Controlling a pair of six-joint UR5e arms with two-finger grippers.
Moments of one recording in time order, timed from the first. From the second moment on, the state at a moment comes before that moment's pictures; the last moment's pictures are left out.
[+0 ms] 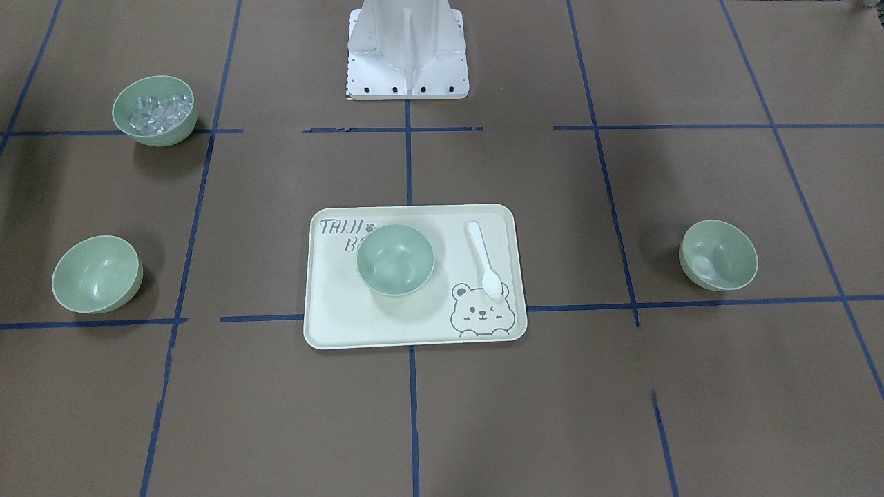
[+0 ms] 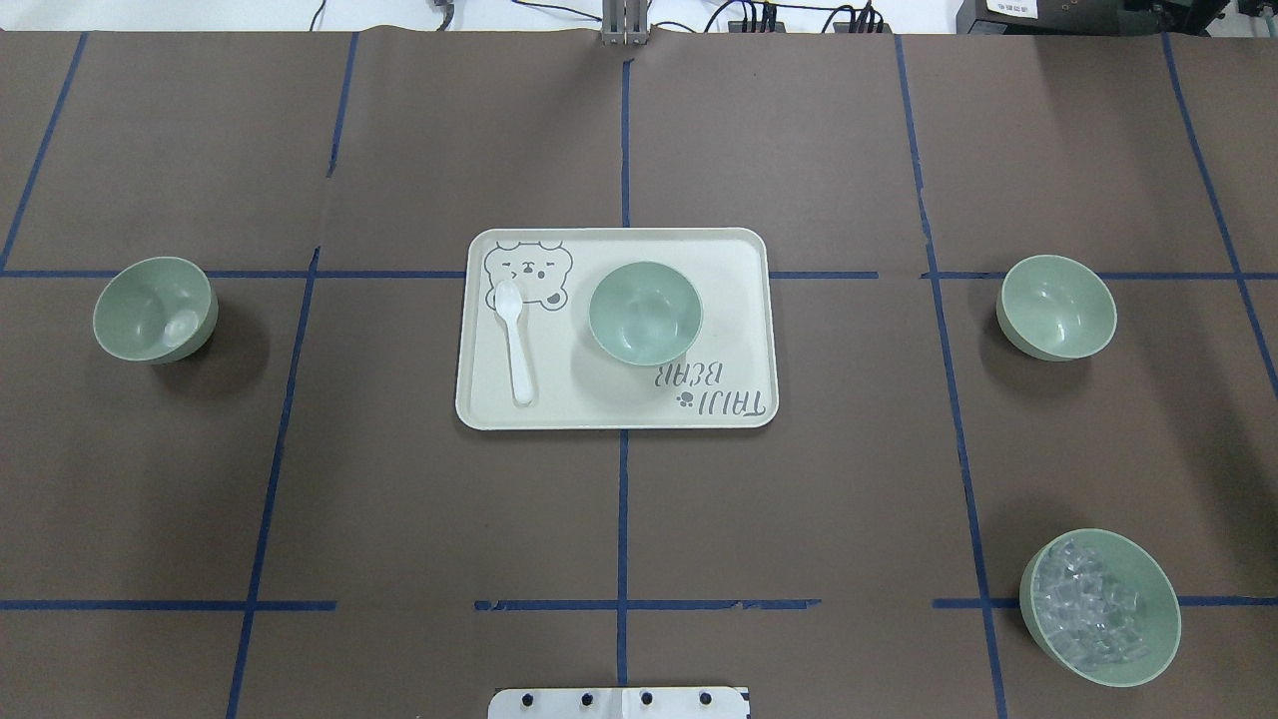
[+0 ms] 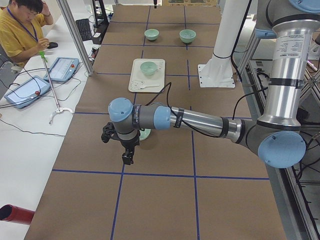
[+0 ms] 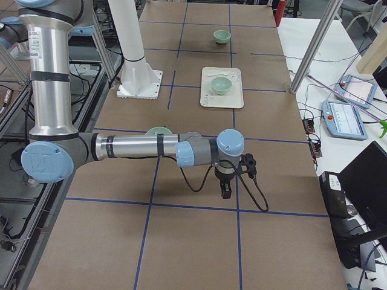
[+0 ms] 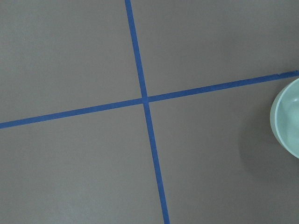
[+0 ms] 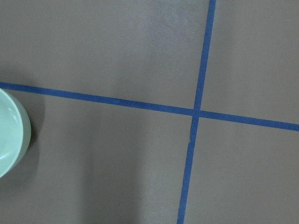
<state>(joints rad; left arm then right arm) -1.54 -1.64 -1.70 -1.39 -2.33 0.15 1.48 -1.58 1.64 -1.48 2.36 0.04</state>
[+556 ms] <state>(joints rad) -1.54 -1.66 -1.70 -1.39 -2.33 0.15 1.47 -1.58 1.64 -1.41 2.35 0.05</state>
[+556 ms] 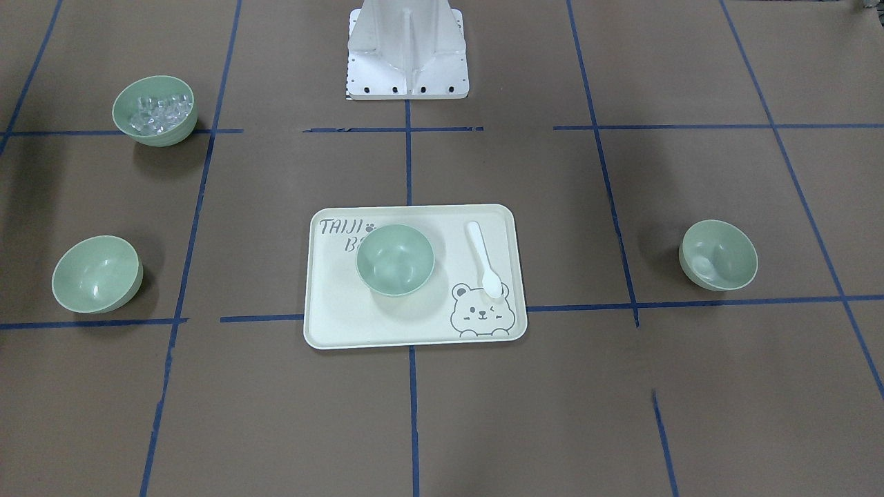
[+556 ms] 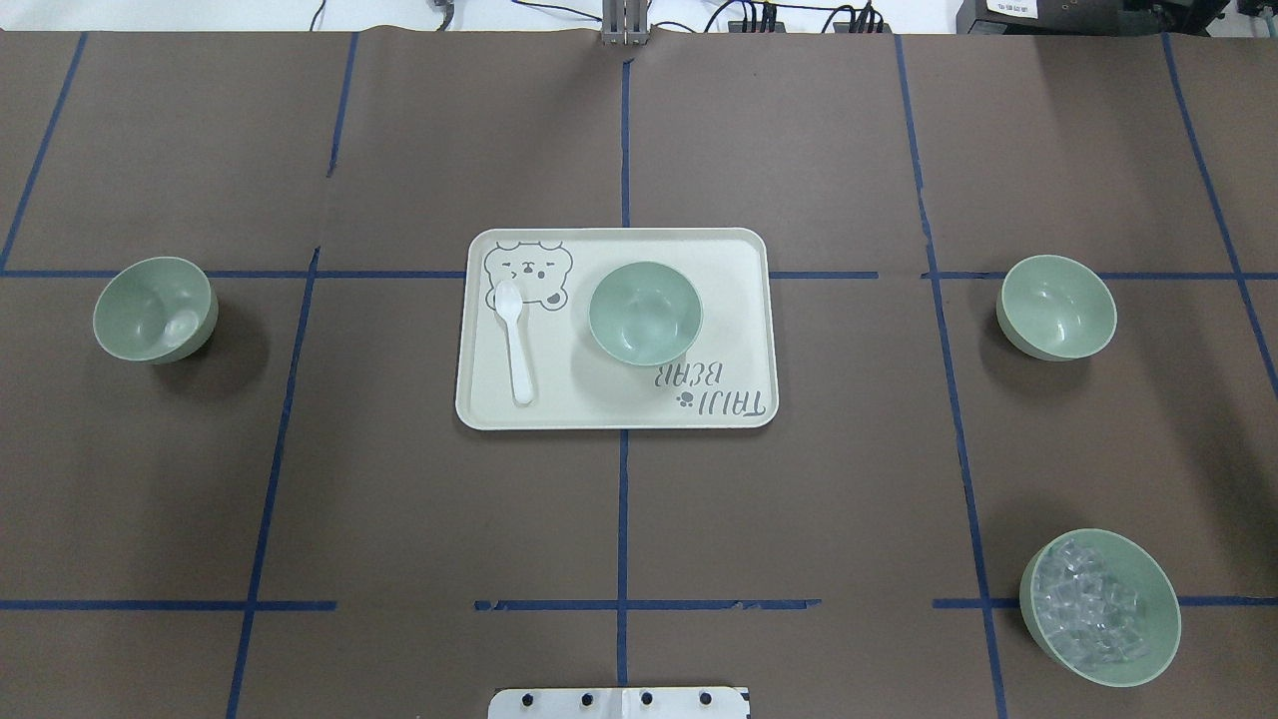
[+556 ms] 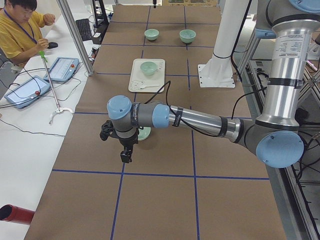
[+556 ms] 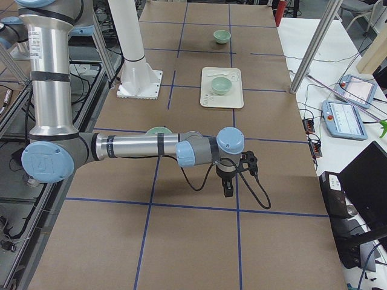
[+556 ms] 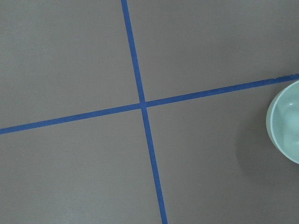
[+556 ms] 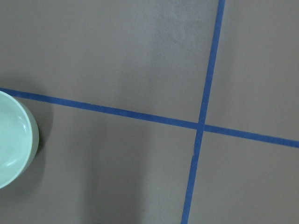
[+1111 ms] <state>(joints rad) -1.49 -1.79 -1.66 -1.55 -2.34 0.11 1.41 -1.51 1.62 -1.33 2.35 0.14</state>
